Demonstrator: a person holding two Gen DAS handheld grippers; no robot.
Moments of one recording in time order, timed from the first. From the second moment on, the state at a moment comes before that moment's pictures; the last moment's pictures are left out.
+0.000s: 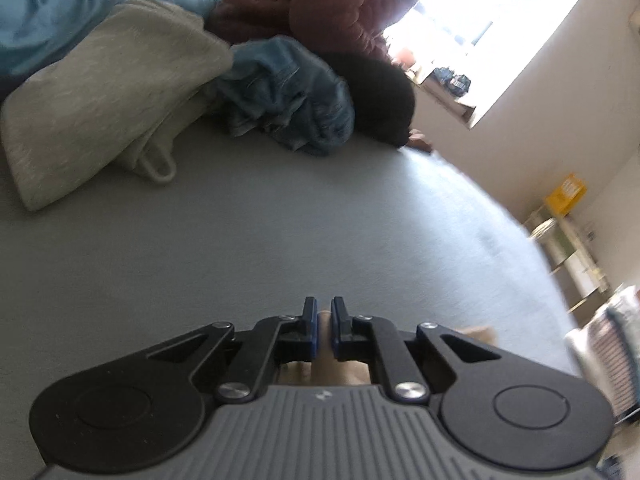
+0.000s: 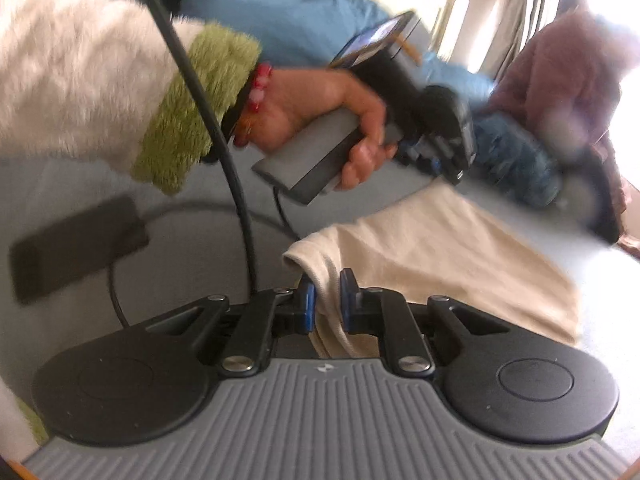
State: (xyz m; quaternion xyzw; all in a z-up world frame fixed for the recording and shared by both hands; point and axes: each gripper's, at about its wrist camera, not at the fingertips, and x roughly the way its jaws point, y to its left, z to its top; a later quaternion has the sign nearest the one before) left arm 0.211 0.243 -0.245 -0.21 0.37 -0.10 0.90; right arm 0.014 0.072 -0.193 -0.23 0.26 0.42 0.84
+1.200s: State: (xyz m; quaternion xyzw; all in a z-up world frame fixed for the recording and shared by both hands) left arm 0.300 0.102 -0.226 -0.17 0.44 -0.26 0.84; right arm 0.086 -0.153 -0.237 0.32 0.48 0.18 0.80
